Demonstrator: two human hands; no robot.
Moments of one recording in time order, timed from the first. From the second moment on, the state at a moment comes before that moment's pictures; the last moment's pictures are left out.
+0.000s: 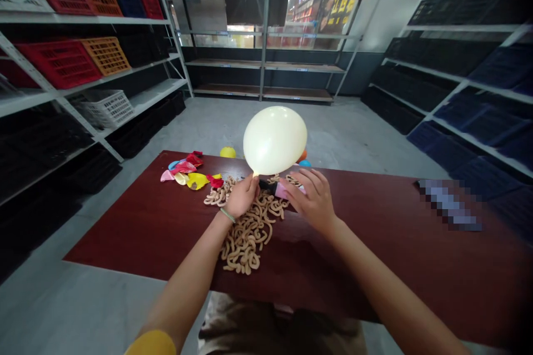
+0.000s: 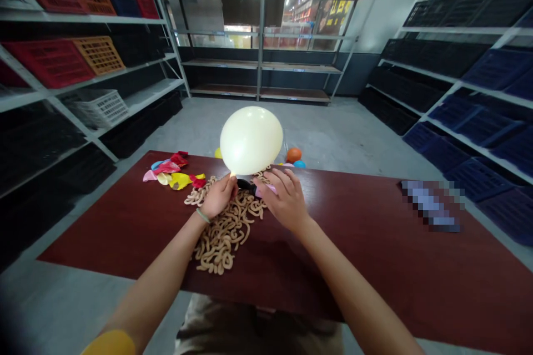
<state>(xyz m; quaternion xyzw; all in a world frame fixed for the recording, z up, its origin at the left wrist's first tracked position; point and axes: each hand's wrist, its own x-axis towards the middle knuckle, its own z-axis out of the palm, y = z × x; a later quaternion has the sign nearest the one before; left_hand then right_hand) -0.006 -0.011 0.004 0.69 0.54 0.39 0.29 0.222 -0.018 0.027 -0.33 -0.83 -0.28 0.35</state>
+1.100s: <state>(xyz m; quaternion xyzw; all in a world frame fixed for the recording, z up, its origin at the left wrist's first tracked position) 0.002 -0.013 0.011 0.48 0.40 0.52 0.59 0.187 0.037 0.082 -0.14 -0.89 -0.39 0.17</state>
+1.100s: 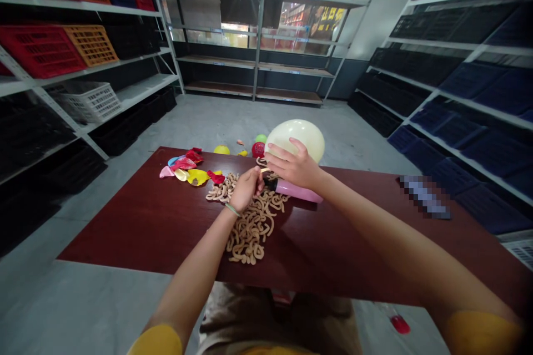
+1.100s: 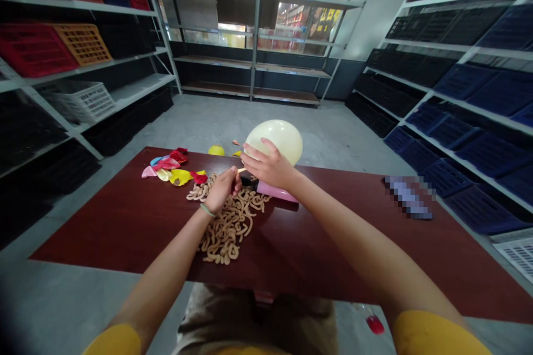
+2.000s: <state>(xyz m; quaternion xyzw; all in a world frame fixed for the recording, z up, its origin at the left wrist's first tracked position) -0.012 0.002 -0.003 0.45 0.44 0.58 0.52 0.203 -0.048 0.018 -0.15 -0.96 -0.21 0.10</state>
